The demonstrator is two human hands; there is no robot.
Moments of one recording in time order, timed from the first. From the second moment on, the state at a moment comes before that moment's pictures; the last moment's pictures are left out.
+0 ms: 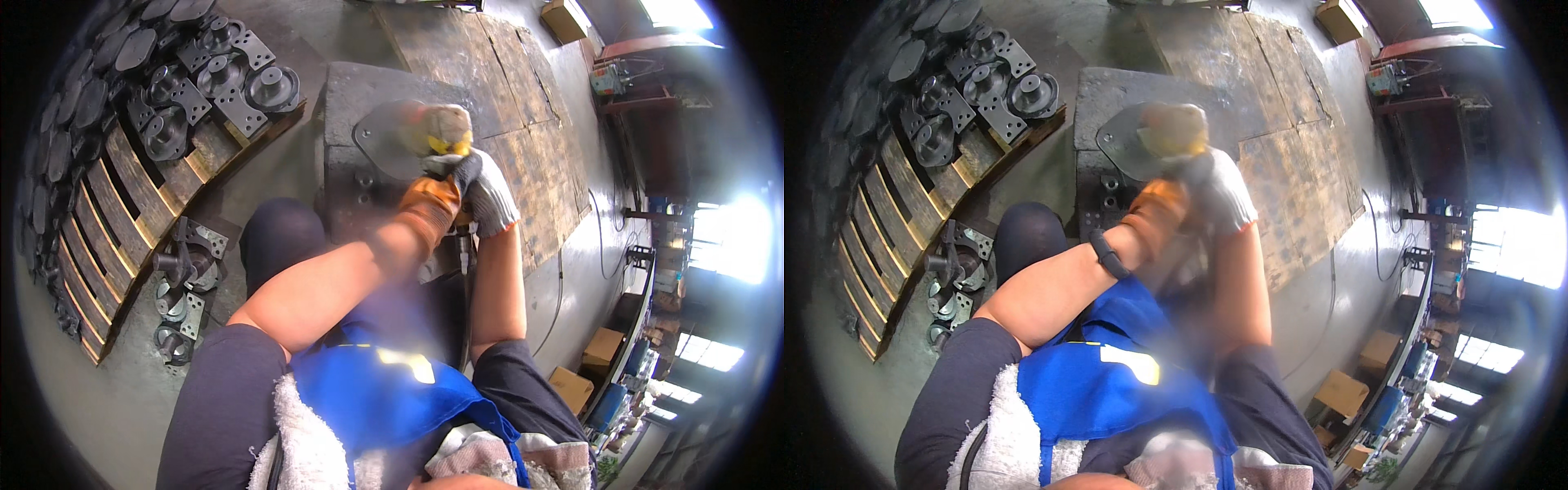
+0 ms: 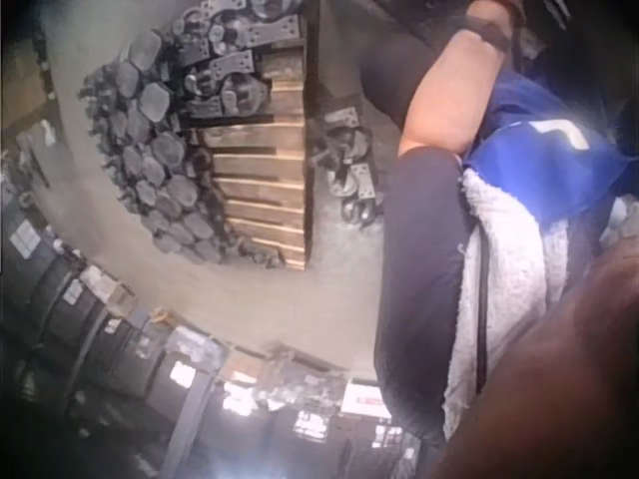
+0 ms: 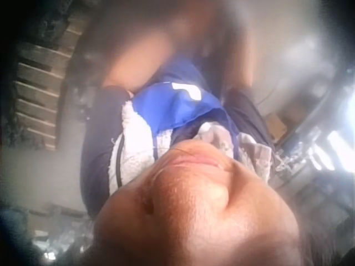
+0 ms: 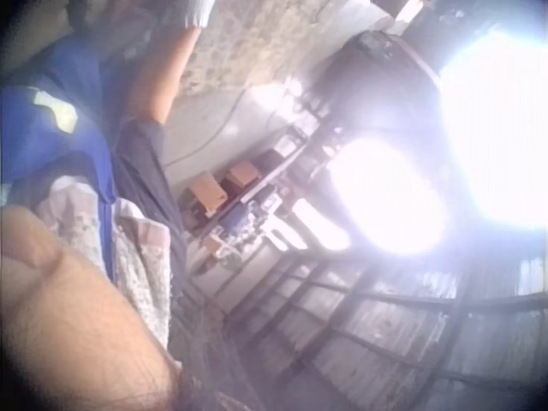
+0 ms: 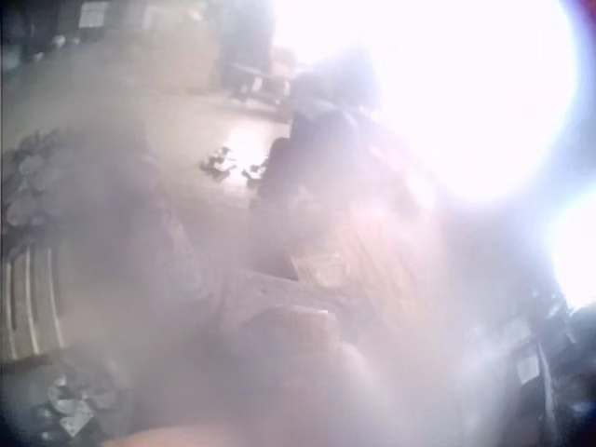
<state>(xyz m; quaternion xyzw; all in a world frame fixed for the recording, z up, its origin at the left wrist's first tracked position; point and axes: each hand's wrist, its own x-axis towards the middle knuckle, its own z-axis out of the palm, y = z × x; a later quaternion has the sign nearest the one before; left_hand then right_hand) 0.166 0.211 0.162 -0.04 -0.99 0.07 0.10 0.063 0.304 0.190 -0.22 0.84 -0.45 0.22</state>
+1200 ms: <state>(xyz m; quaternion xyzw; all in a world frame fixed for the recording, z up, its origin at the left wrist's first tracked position) 0.199 0.191 0.189 0.01 -0.93 -0.36 -0.01 0.108 0.288 0.182 -0.19 0.79 -0.51 0.29</state>
